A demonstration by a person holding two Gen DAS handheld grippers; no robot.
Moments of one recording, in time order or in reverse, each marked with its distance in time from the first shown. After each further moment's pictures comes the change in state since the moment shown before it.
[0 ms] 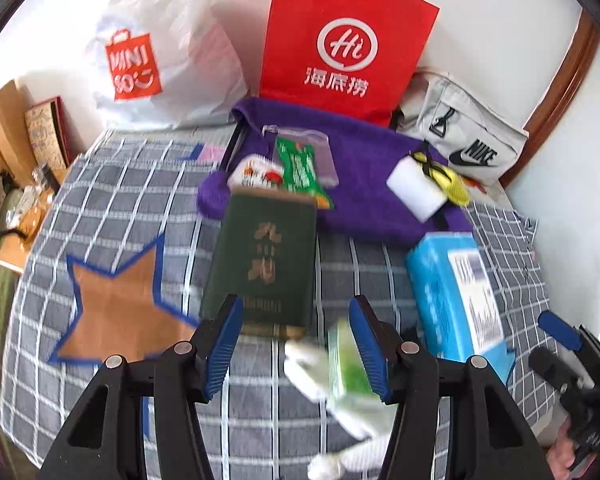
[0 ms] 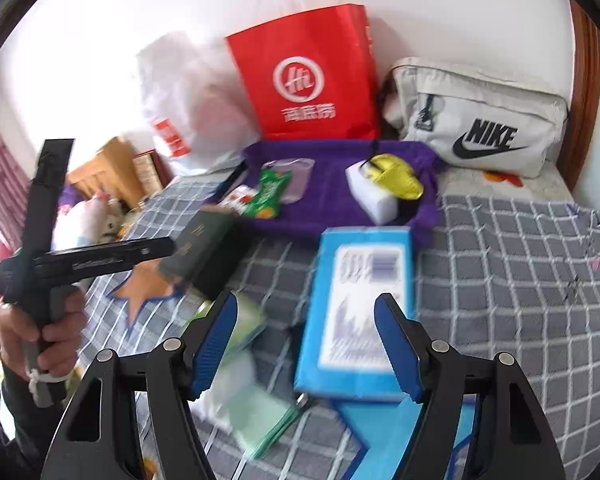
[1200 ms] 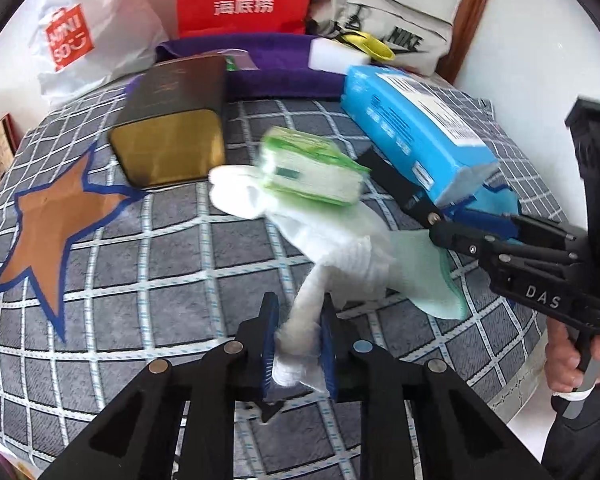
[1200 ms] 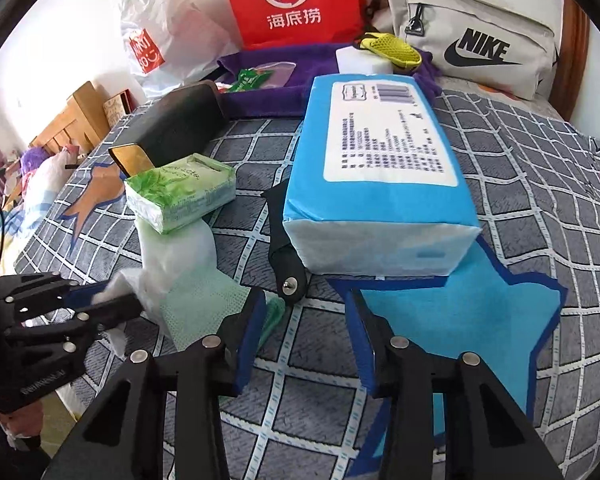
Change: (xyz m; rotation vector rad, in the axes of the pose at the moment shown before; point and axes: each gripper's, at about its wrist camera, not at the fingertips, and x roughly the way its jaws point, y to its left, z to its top) left arm 0.021 -0.016 -0.130 0.251 0.044 -0.077; right arm 0.069 0.006 -0.101 0.012 0.124 -0.122
